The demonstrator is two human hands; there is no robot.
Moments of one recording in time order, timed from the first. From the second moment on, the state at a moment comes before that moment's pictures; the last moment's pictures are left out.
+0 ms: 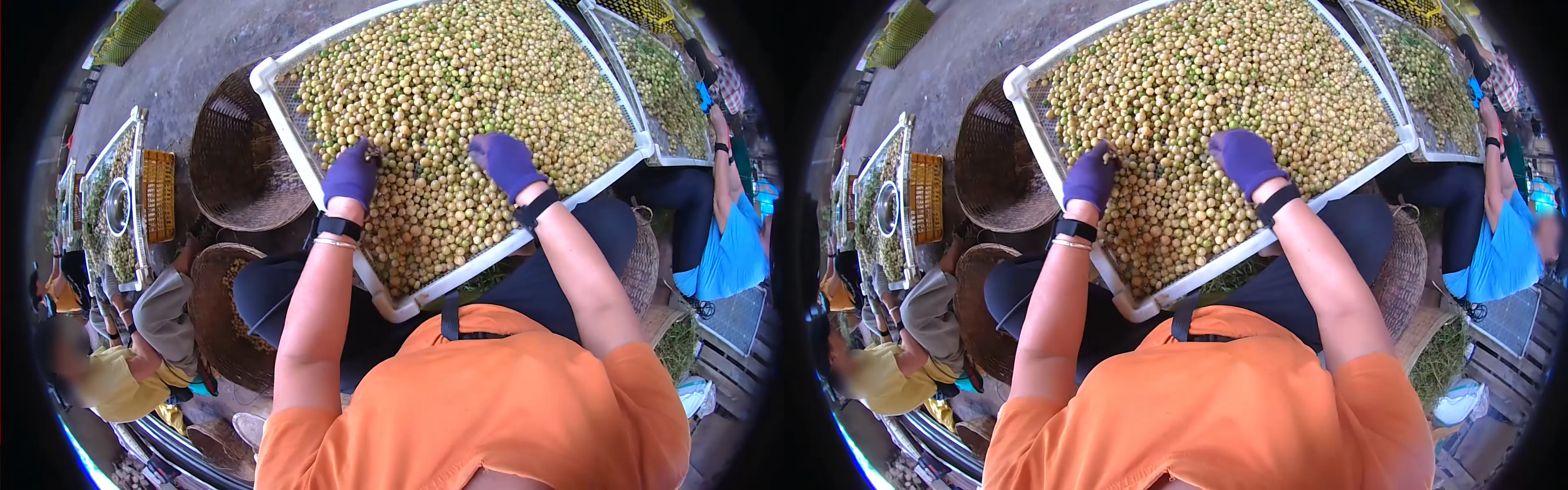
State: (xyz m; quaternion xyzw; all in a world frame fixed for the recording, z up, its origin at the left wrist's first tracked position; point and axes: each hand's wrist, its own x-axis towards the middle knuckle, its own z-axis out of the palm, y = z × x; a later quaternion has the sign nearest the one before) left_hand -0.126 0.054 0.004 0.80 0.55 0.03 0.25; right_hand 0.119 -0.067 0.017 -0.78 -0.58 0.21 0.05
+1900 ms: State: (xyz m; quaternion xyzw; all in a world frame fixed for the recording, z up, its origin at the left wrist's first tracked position) left_hand -0.117 0.053 0.011 0.45 0.36 0.17 0.80; right_hand 0.085 -0.045 0.000 -0.77 -0.62 0.16 0.06
